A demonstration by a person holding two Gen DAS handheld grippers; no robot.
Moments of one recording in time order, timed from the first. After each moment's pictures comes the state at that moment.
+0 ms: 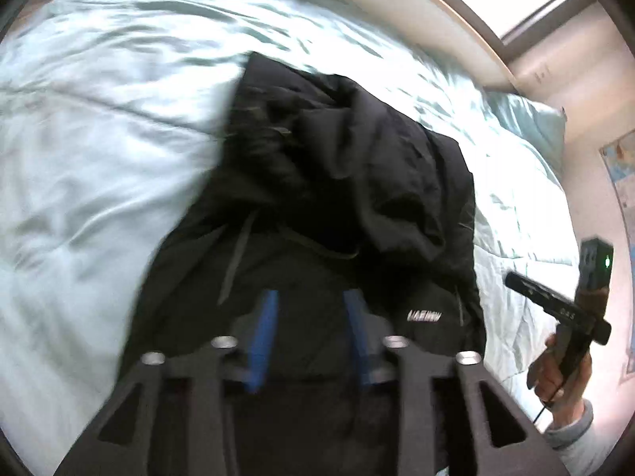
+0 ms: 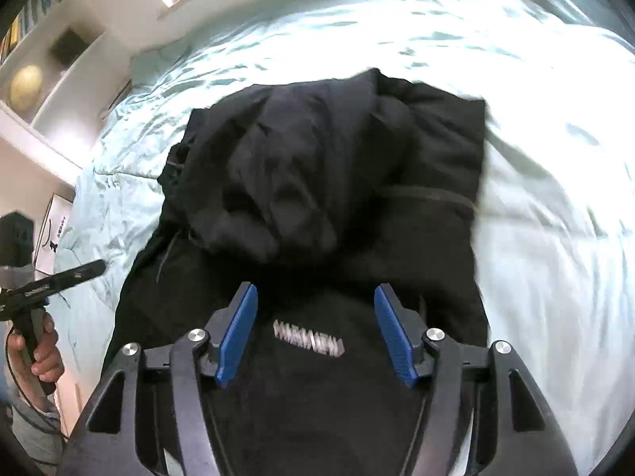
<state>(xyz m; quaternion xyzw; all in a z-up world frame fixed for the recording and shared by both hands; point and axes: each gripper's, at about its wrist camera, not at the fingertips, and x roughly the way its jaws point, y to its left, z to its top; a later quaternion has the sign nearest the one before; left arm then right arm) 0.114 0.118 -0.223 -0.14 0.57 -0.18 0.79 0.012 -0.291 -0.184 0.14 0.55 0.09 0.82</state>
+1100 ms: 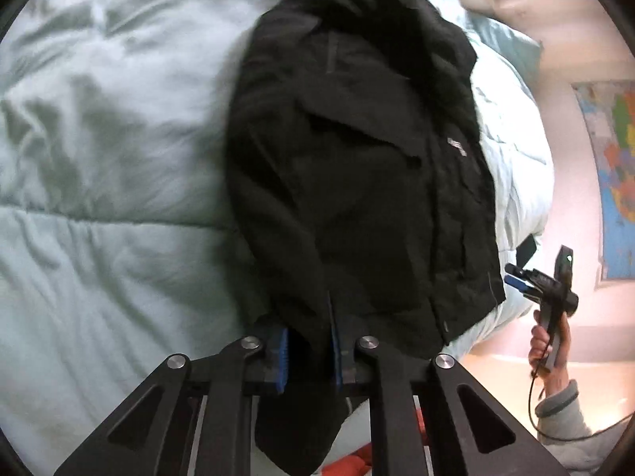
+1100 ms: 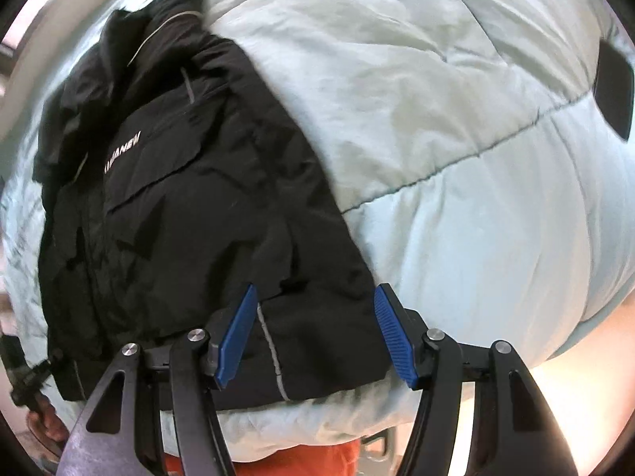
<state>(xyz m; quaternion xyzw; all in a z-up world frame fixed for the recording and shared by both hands) 0.044 0.224 -0.335 -0.13 0.67 -0.31 0.66 -0.246 -0.342 -0.260 0.30 0.61 -0.19 0.71</state>
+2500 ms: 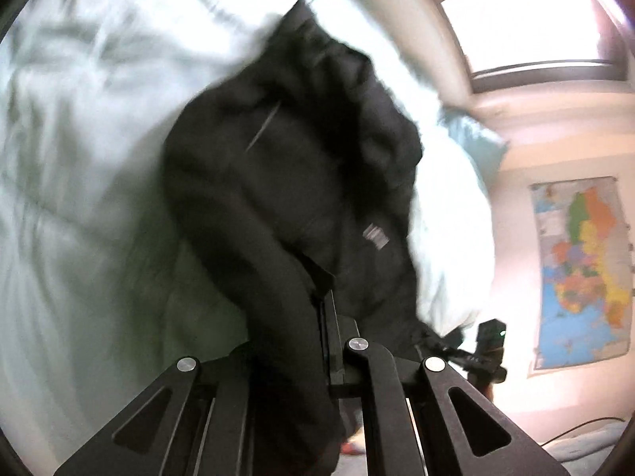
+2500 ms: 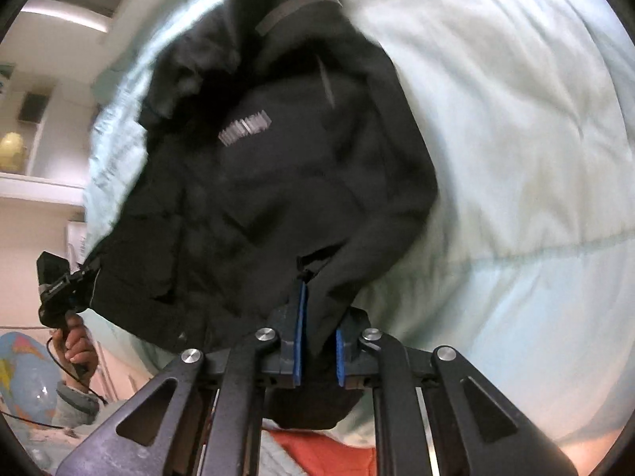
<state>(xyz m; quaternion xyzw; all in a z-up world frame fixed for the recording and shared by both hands) 0.048 0.201 -0.276 -0.32 0.57 -0.28 0.70 -0.191 -0.361 -0.216 0.30 0.60 0.05 0.74</state>
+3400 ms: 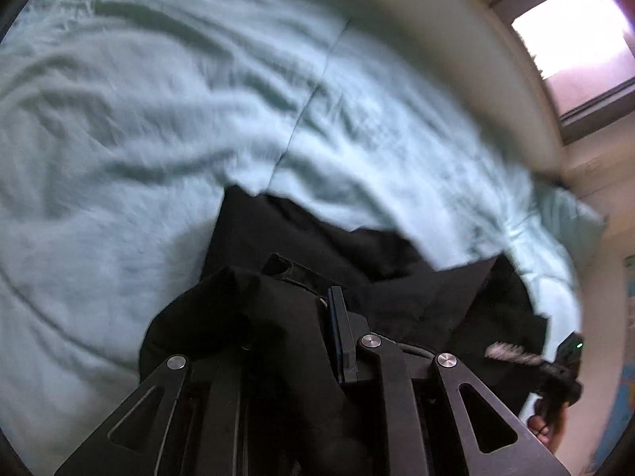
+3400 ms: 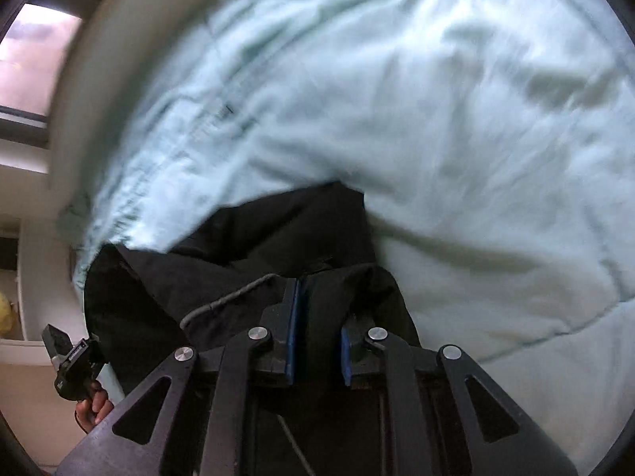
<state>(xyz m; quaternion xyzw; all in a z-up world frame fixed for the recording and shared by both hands) 0.415 0.062 -0.322 -0.20 0.58 -0.16 0.78 0.185 -0.469 -0.262 0.36 0.57 -0.04 0.74</state>
